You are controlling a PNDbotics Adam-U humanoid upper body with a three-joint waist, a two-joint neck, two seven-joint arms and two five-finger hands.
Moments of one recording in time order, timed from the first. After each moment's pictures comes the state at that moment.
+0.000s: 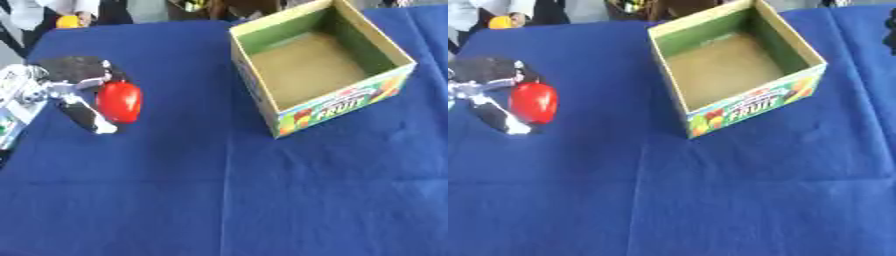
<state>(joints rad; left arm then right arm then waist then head) -0.72 0.80 -0.21 -1.38 -0.77 -0.30 -0.47 -0.43 -0.42 -0.03 -1.98 0.14 -0.01 -0.03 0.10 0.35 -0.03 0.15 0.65</state>
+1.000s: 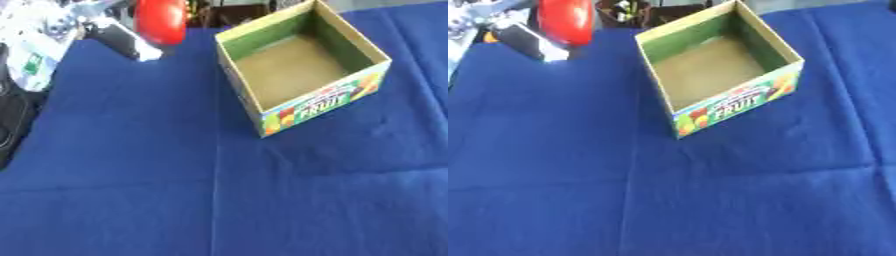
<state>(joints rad) -1.01 0.58 -0.19 -1.37 -0.80 -0.23 -0.43 -0.50 -0.47 -0.01 -1.98 0.12 -0.05 -0.04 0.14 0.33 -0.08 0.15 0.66</state>
